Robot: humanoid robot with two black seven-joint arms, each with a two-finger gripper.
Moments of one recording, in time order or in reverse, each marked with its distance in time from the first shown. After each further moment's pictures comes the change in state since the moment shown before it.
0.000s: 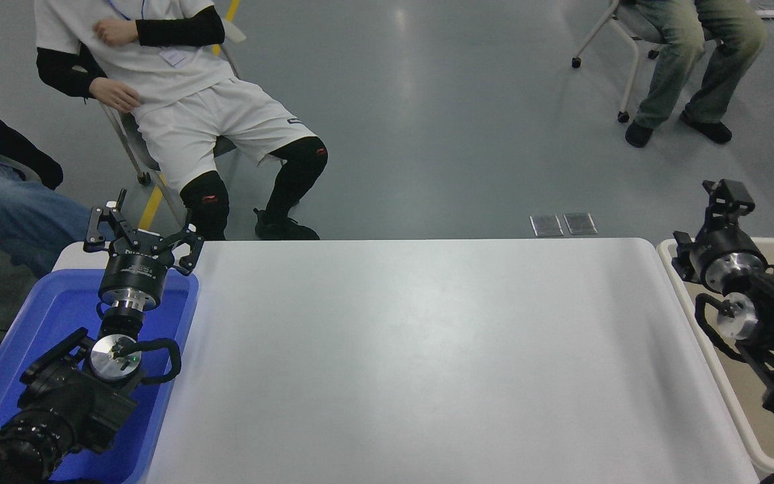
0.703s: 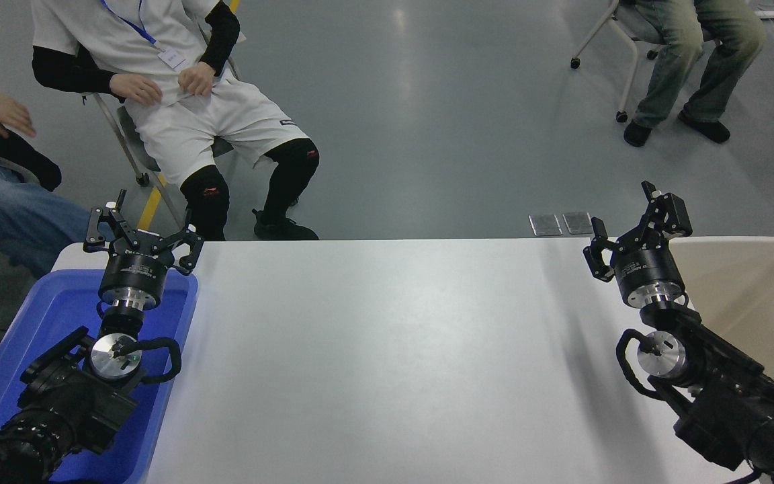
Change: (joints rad) left arm 0.000 0.000 0.000 0.000 0.000 0.000 0.000; right arm -0.078 0.171 0.041 -0.002 0.126 0.297 0.277
